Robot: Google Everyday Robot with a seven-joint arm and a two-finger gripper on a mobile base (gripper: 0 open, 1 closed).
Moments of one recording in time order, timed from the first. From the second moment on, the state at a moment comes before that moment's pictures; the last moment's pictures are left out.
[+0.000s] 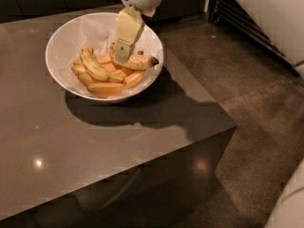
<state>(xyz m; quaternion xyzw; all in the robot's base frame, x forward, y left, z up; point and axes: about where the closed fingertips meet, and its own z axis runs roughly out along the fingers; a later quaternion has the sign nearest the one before) 0.576 0.021 0.995 -0.57 0.80 0.01 0.16</state>
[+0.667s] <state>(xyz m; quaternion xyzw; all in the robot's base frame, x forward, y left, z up) 0.589 0.019 0.982 -0.56 0.82 -0.01 0.14</state>
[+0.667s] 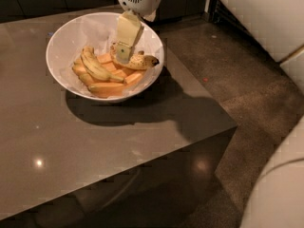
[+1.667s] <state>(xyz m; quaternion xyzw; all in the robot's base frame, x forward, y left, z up) 0.594 0.033 0.962 -0.56 0.82 0.00 0.12</state>
